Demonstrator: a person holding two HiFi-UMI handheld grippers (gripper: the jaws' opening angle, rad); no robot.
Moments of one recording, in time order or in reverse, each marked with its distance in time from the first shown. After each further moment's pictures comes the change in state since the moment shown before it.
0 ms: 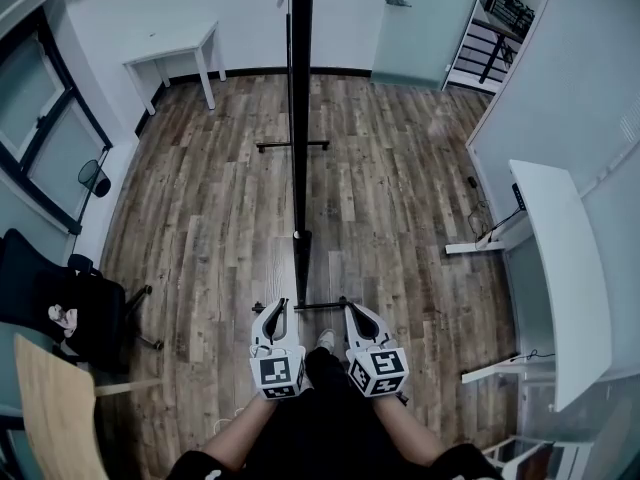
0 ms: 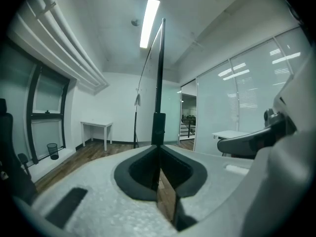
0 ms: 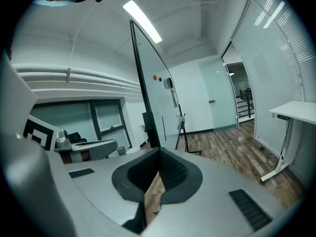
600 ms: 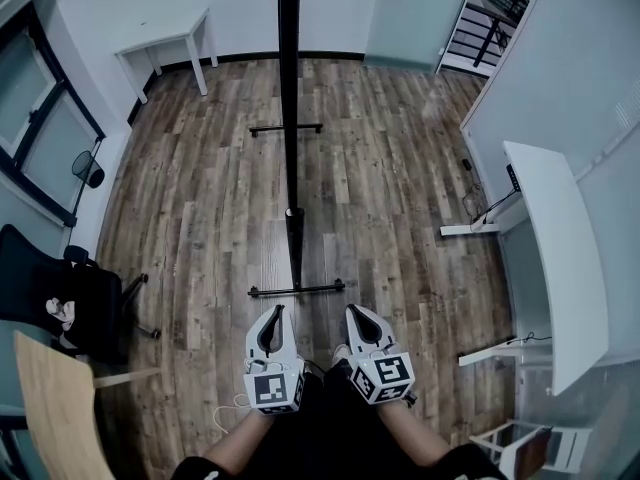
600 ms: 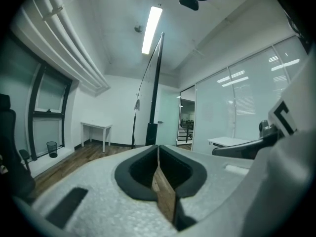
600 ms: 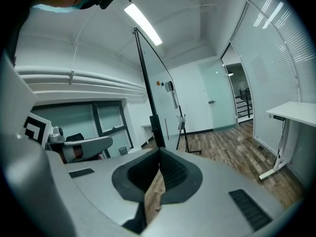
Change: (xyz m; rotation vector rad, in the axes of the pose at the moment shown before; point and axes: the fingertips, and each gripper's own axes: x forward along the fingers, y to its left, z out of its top) left arm -0.063 -0.021 0.026 -0.055 -0.053 -0.005; right arm -0.052 0.019 0.001 0.006 -0.006 0.006
